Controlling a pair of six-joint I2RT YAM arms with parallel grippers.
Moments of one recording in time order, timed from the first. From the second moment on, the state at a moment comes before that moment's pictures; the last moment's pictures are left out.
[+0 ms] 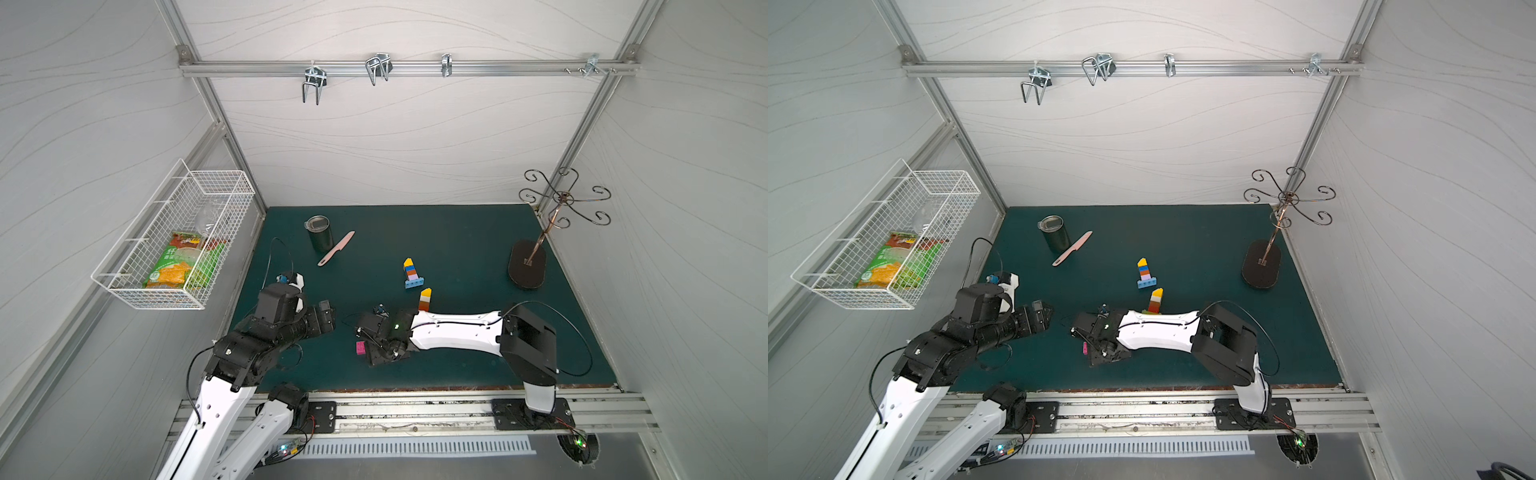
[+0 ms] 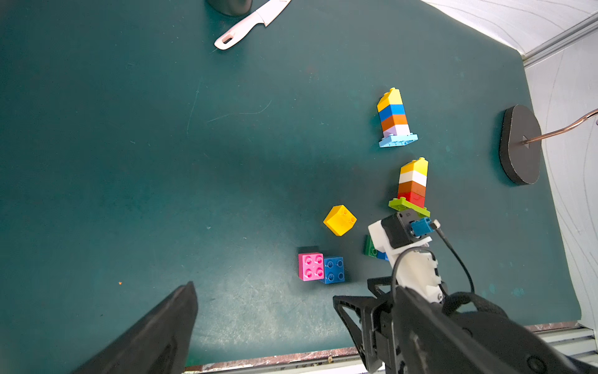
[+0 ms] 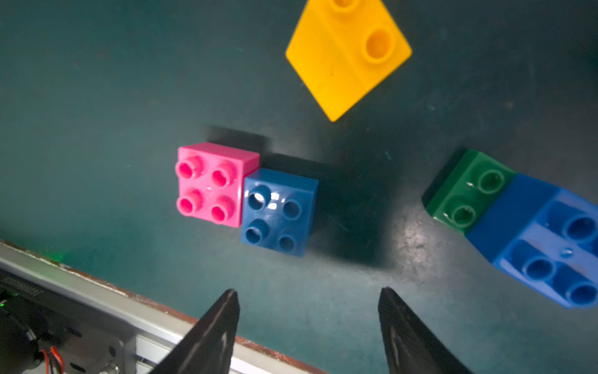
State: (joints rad) left arm -0.32 0.66 0.94 -1.11 -0.02 -0.53; right arm 1.32 1.94 1.40 -0.75 0.03 0.95
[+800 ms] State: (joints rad) left arm -0.32 0.66 0.94 -1.11 -0.02 -0.52; right arm 1.30 2.09 1.57 -0.85 0.06 0.90
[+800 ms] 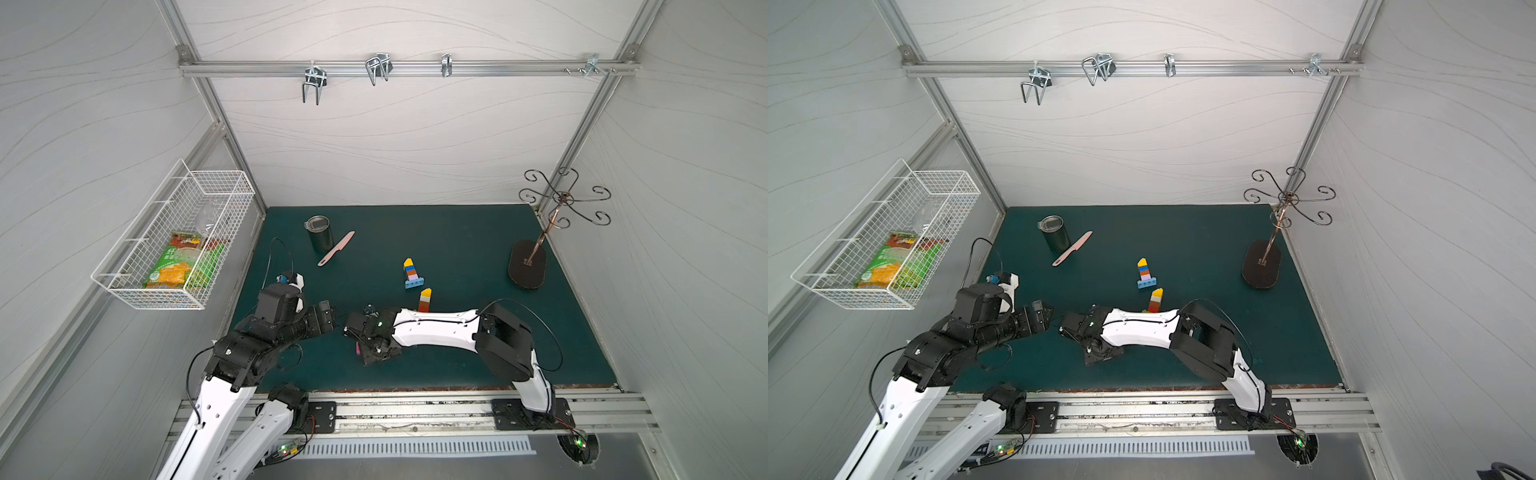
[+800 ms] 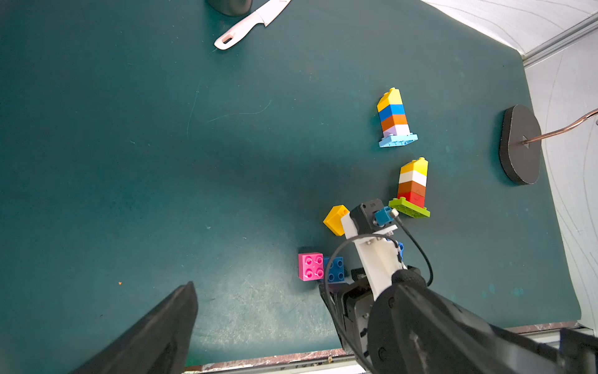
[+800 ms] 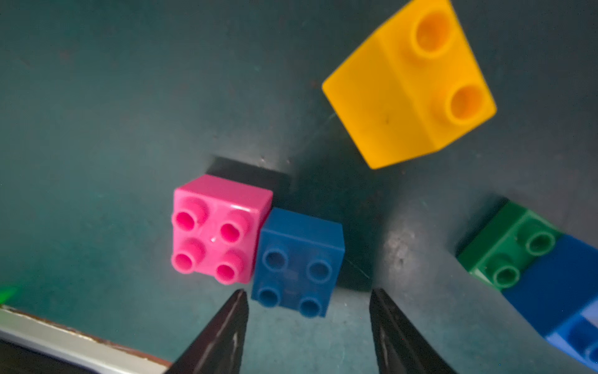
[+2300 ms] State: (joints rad) left arm -0.32 0.67 0.94 -1.11 -0.02 -0.52; right arm 1.23 2.16 1.66 -0.94 0.07 0.76
